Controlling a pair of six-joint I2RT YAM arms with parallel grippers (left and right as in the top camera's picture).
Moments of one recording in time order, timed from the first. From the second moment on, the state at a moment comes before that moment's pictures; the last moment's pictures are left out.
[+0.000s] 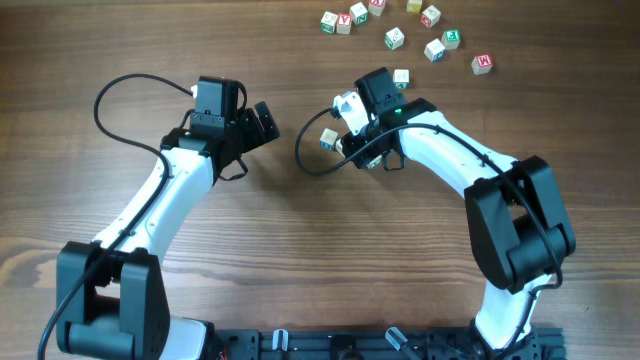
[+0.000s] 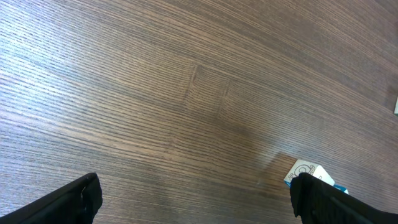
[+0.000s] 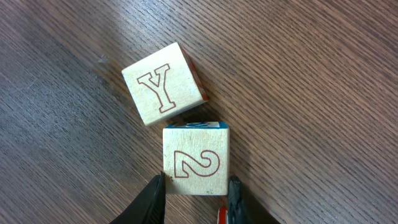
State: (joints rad) left arm -0.19 1.62 1.04 -0.41 0.02 -0.58; right arm 0.45 1.99 1.32 -0.55 -0.21 -0.20
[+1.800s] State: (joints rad) left arm -0.19 1.62 1.04 -0.41 0.02 -0.58; right arm 0.45 1.99 1.32 -0.52 -0.13 -0.12
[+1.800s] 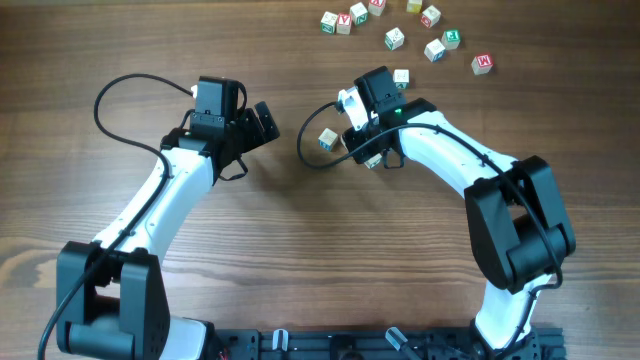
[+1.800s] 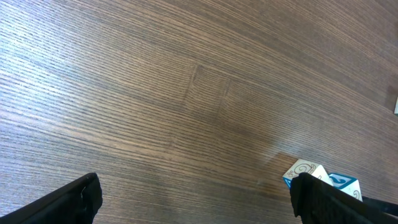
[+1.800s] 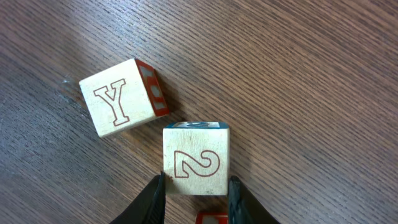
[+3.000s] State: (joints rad) left arm -0.19 1.62 1.04 -0.41 0.02 -0.58; right arm 0.45 1.99 1.32 -0.52 -0.16 -0.08
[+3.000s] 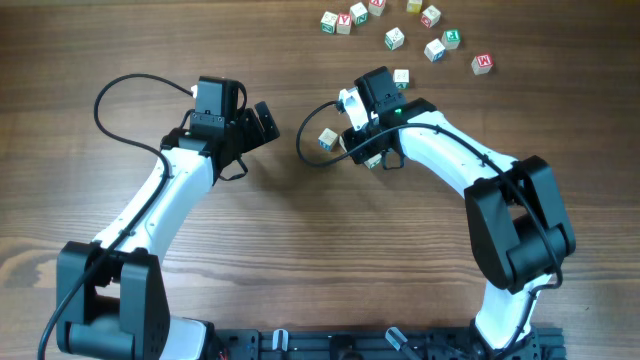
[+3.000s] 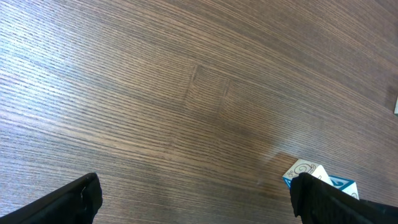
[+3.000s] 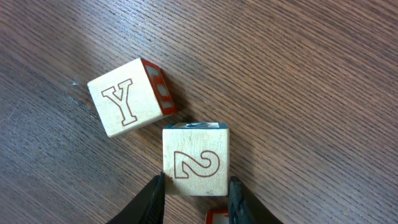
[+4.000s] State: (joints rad) left arm -0.19 1.62 1.04 -0.41 0.02 -0.58; right arm 0.45 1.99 1.32 -0.53 -0.16 -0.06
